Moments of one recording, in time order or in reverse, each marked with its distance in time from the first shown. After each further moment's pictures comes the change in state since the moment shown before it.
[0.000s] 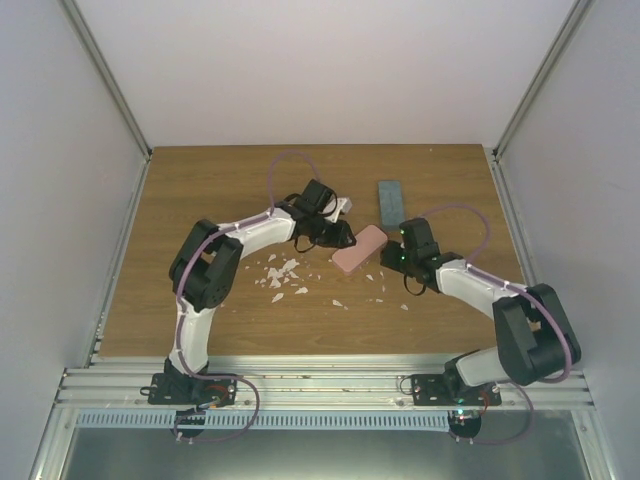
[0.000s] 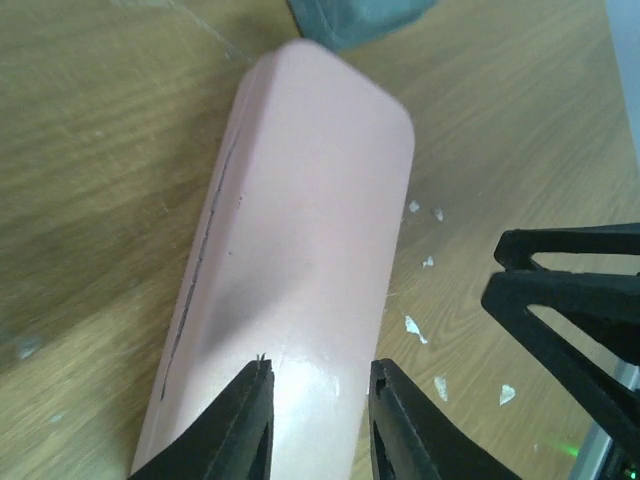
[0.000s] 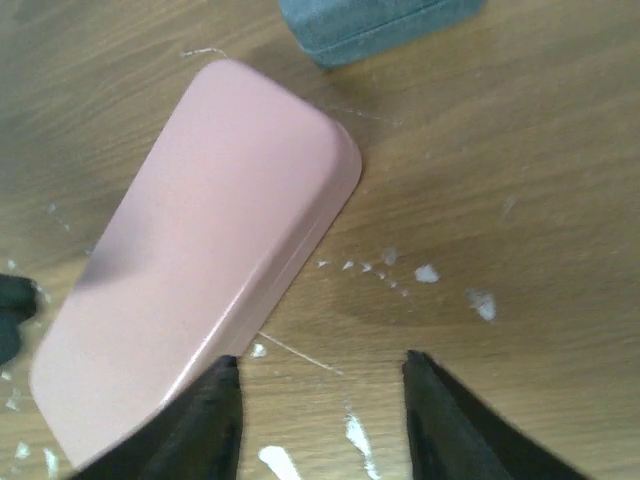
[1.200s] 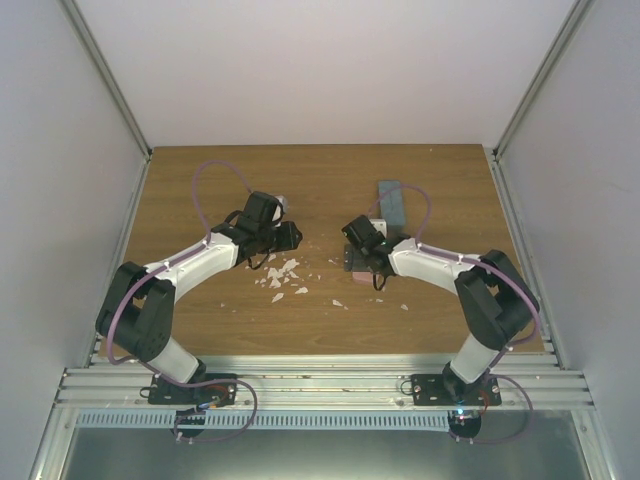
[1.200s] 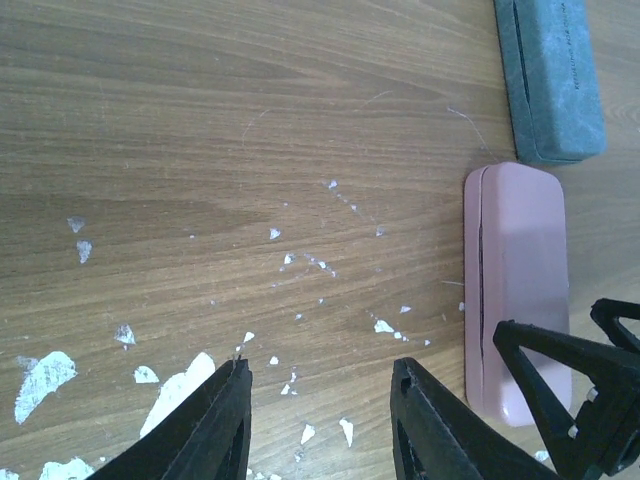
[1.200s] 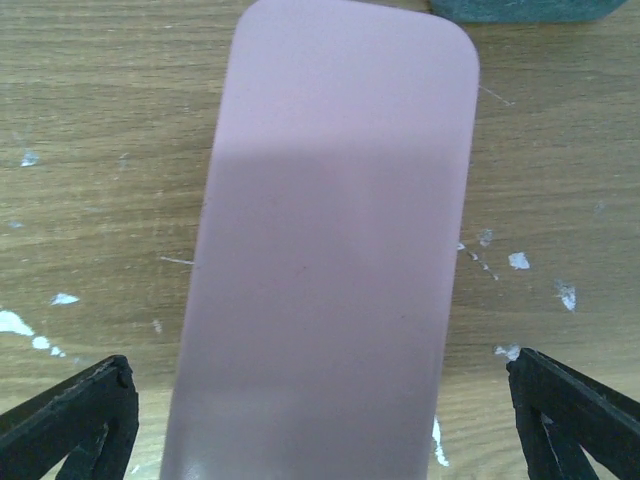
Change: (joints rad) left arm 0.154 -0.532 -0.494 0.081 -0.344 -0.167; right arm 0.295 0.256 0.335 -0.361 0.389 -0.028
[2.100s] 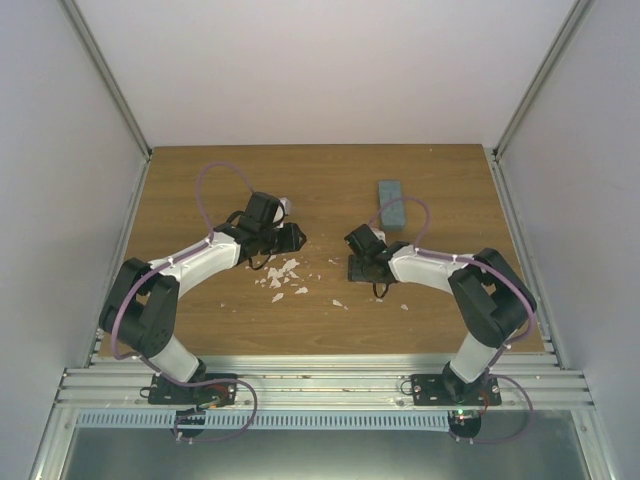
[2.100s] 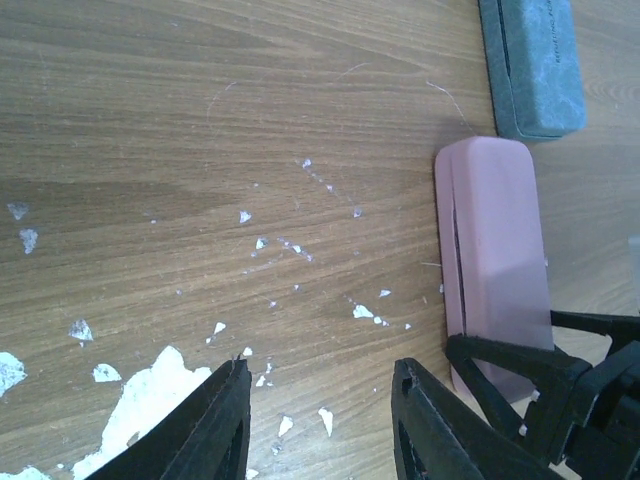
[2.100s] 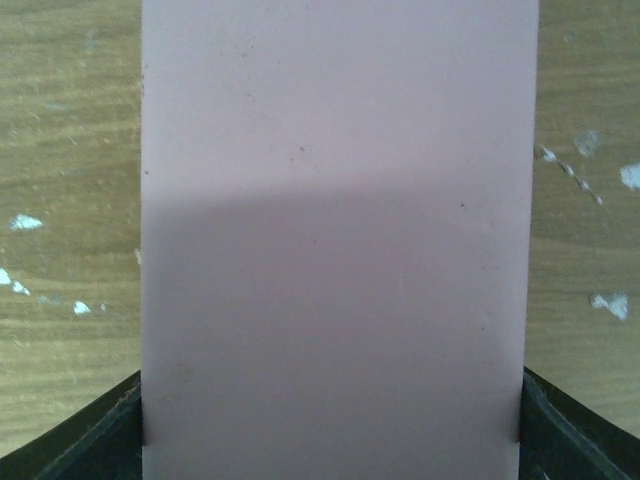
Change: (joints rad) left arm 0.001 0.027 0.000 0.018 0.067 -0.002; right arm -0.005 0.011 -0.093 0.086 -0.128 0.041
